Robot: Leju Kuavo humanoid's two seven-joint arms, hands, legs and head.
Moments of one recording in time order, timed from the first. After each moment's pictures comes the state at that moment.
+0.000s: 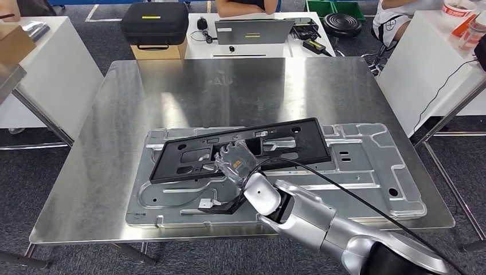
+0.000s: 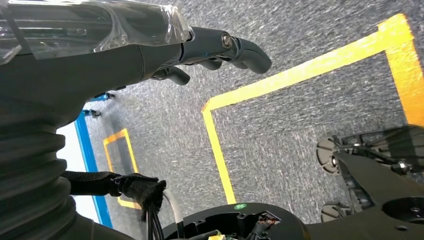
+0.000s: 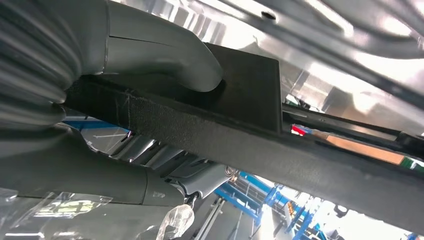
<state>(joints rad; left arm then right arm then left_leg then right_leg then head) -0.12 0.00 -1.21 -0.22 0.86 0.26 0.09 -0.81 -0.07 1.42 -1.17 1.26 0.11 0.13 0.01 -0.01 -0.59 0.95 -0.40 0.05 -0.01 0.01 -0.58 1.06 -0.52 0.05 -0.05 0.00</state>
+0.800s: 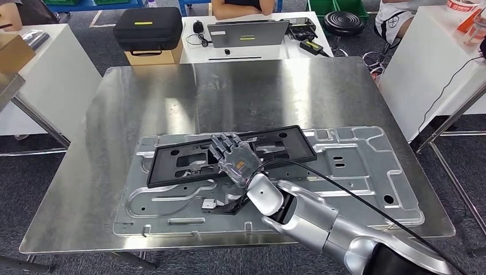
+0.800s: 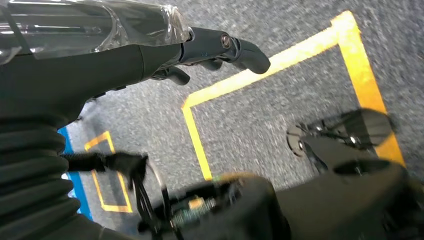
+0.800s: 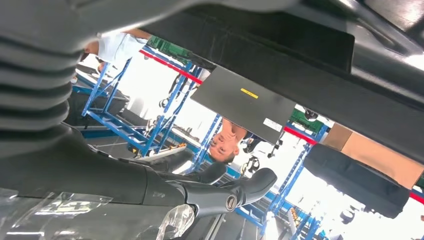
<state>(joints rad) -0.13 0.00 -1.21 -0.22 0.84 0.24 0.02 -0.80 -0.08 1.42 -1.17 1.24 0.12 0.13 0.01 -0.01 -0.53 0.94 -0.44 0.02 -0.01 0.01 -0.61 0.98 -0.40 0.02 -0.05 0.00</state>
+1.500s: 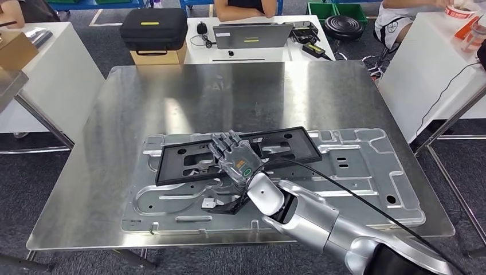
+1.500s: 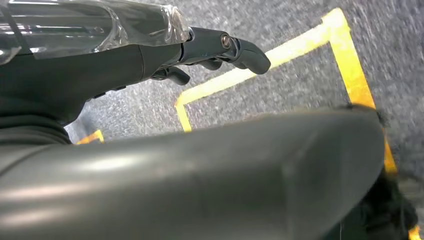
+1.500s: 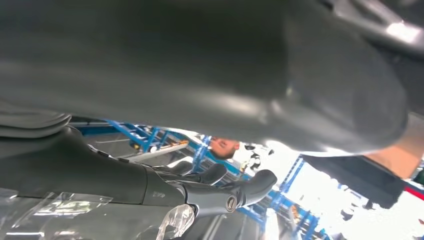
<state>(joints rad) -0.13 -0.01 -1.21 -0.22 0.85 0.22 0.00 -0.81 -0.08 1.42 -1.18 1.24 0.11 0.14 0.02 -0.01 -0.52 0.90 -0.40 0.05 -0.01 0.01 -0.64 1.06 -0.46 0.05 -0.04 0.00</state>
